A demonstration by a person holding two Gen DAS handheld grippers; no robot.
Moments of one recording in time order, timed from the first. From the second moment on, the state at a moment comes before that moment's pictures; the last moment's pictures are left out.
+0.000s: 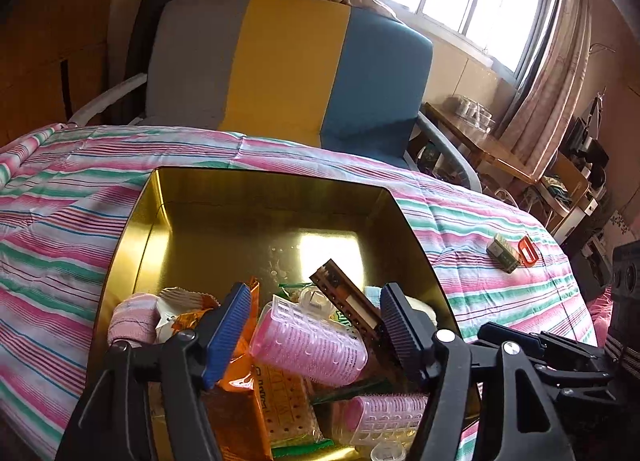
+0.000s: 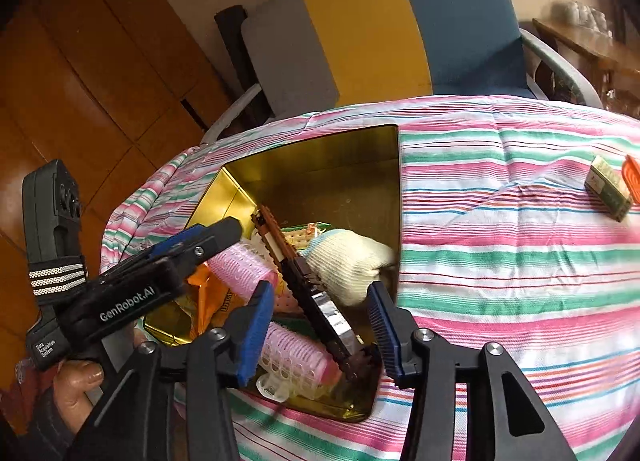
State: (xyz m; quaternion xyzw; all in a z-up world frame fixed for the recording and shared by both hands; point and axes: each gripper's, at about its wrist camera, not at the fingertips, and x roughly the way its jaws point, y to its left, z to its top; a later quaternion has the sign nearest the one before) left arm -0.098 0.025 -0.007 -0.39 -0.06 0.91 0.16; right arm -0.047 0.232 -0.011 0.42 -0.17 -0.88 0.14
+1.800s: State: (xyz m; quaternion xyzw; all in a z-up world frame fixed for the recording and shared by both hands) left arm 0.009 0.199 -0.082 -0.49 0.06 0.77 0.40; right arm -0.072 0.494 -0.044 0.57 -0.13 -0.81 0.06
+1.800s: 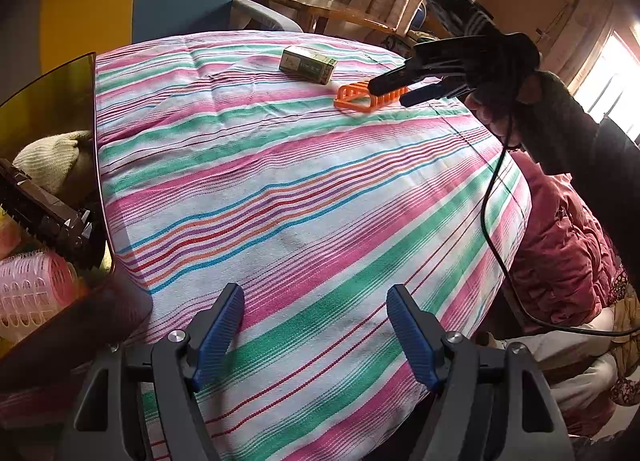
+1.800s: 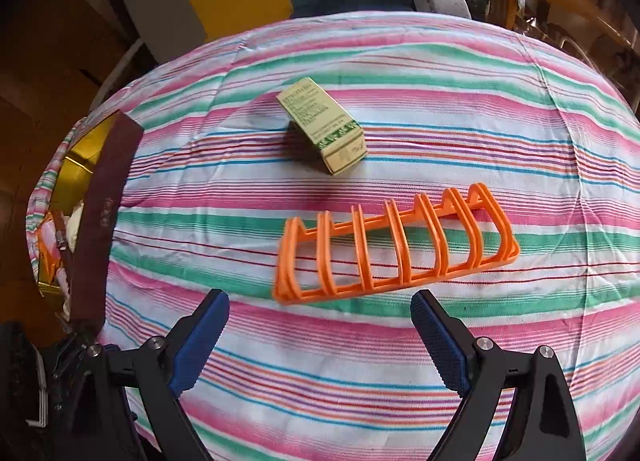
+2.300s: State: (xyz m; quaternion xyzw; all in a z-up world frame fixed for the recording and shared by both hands) left arm 0.005 0.197 -0.084 -0.50 0.06 0.76 0.41; right arm -0.196 0.483 -0.043 0.51 -0.15 -0.85 0.02
